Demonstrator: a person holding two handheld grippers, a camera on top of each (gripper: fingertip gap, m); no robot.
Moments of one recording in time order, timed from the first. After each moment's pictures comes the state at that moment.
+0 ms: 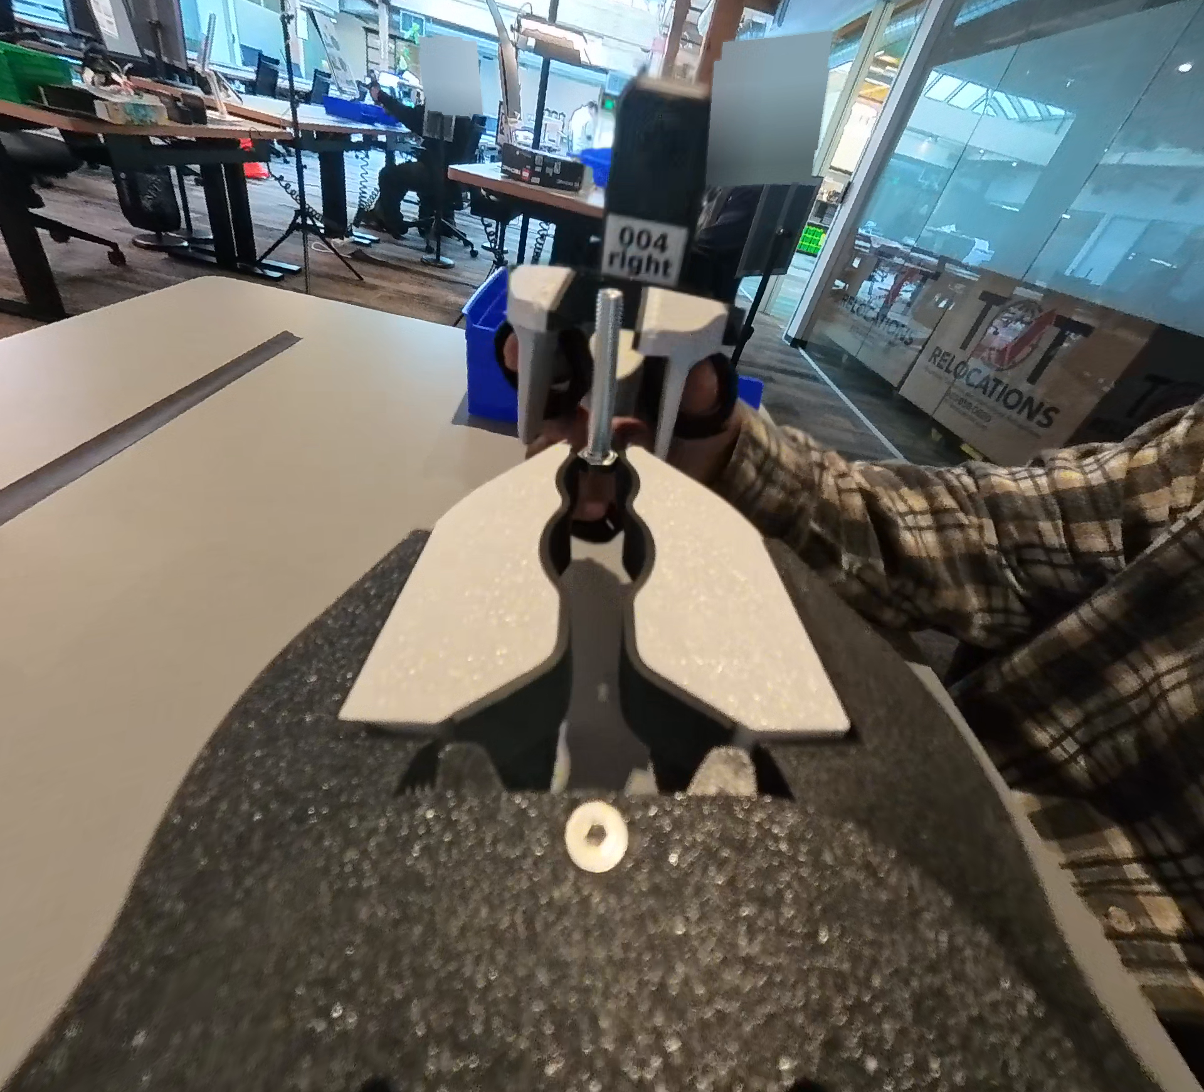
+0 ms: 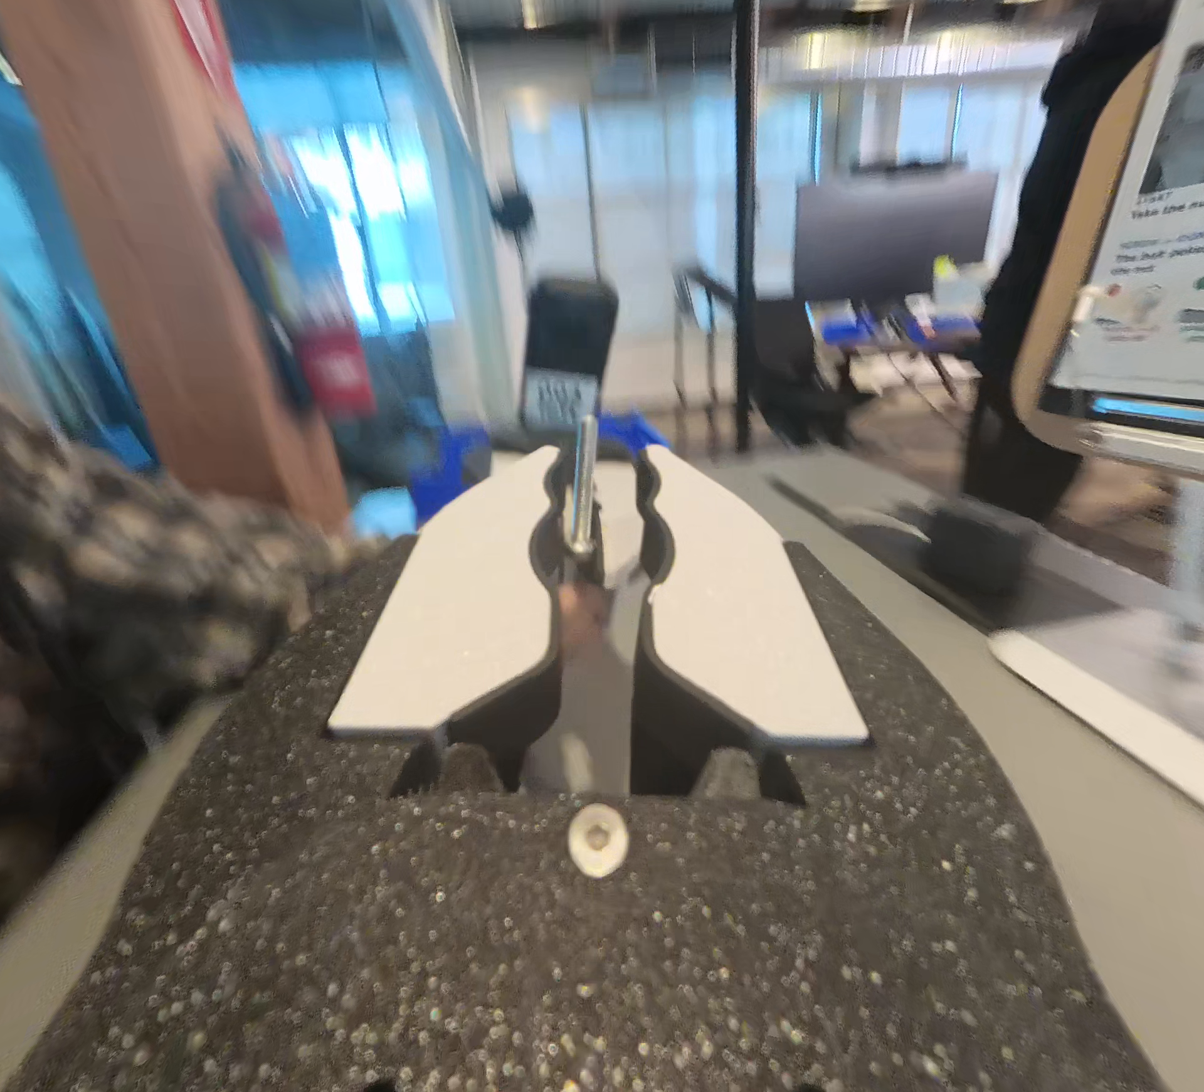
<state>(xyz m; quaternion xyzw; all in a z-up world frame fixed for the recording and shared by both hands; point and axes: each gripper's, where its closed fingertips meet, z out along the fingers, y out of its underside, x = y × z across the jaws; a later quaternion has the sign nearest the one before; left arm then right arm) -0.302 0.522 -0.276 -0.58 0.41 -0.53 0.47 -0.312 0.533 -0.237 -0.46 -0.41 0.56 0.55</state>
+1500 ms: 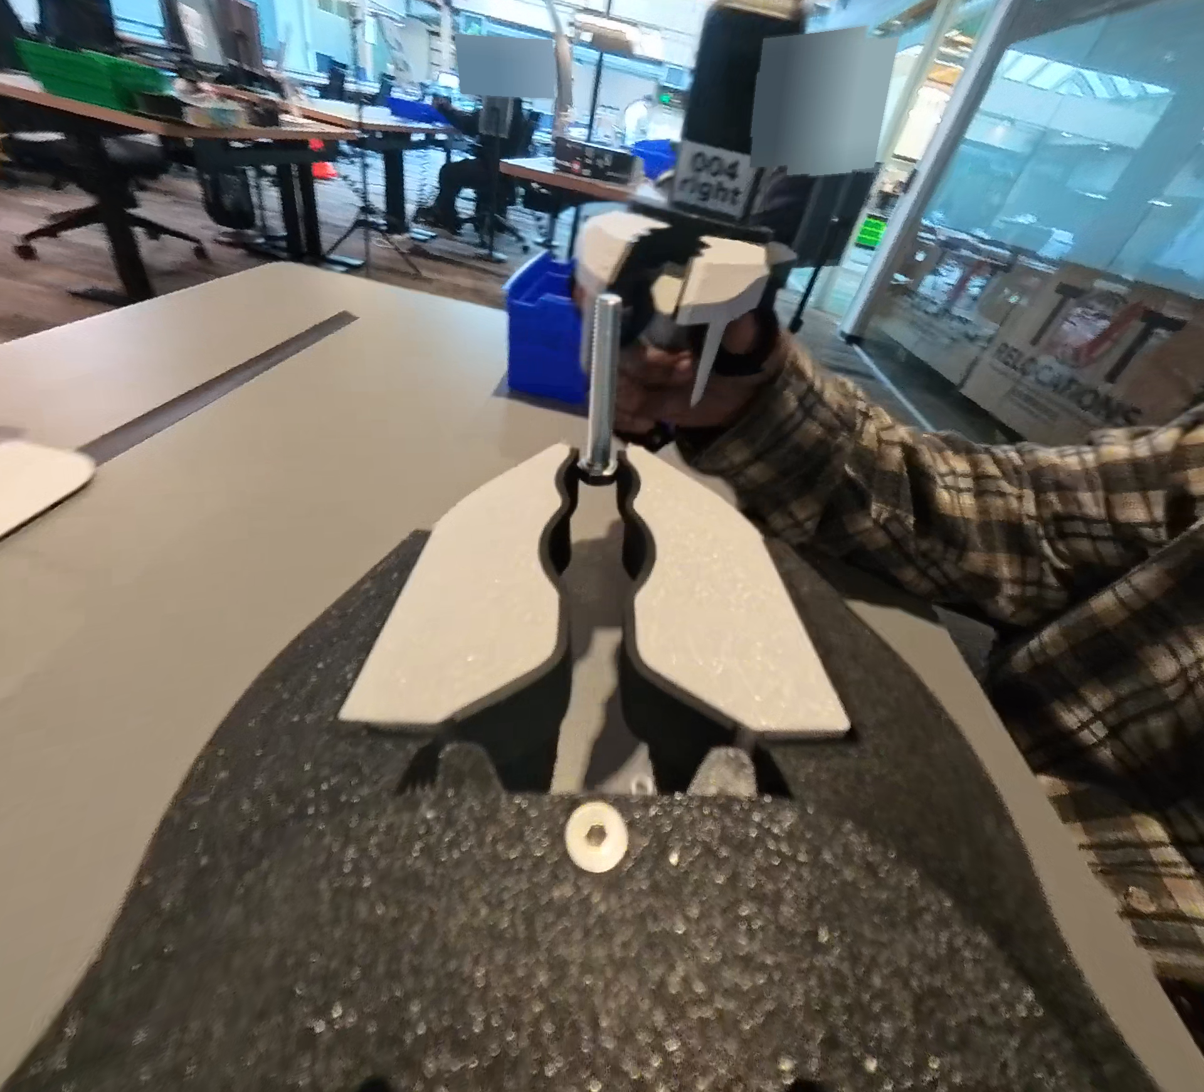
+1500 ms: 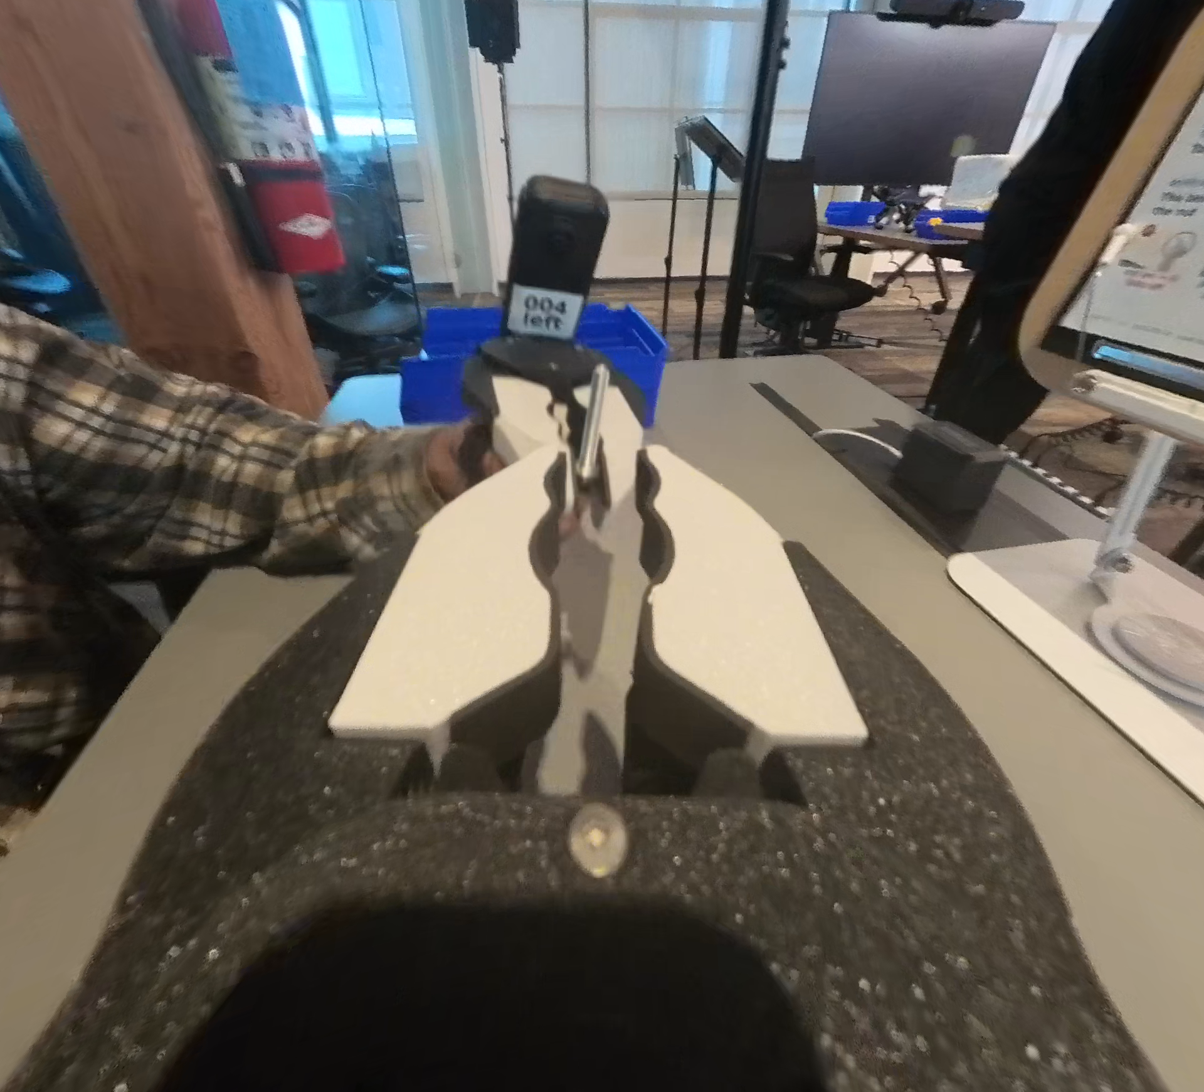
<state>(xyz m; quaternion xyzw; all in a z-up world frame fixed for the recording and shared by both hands) -0.325 0.515 -0.287 -0.60 0.40 -0.50 0.49 -0.306 0.517 -0.251 -0.51 -0.48 0.49 0.52</state>
